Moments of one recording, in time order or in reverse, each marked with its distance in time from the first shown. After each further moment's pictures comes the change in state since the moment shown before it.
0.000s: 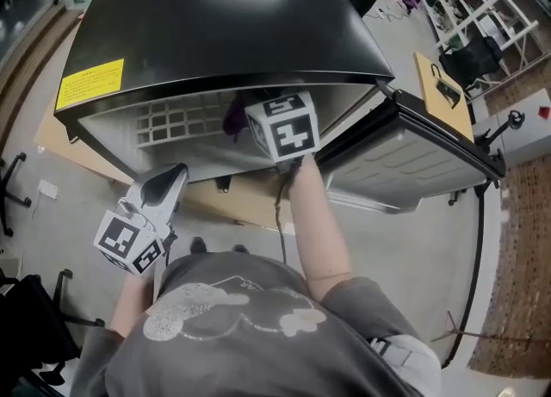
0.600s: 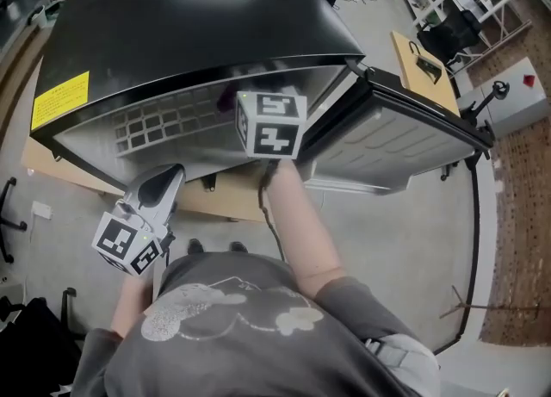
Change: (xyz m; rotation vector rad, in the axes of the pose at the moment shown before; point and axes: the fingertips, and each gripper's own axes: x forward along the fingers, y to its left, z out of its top) left arm 0.018 -0.017 -0.005 -0.005 0.011 -0.104; right arm -0.040 -0.059 0.020 0.216 -0.254 -0.339
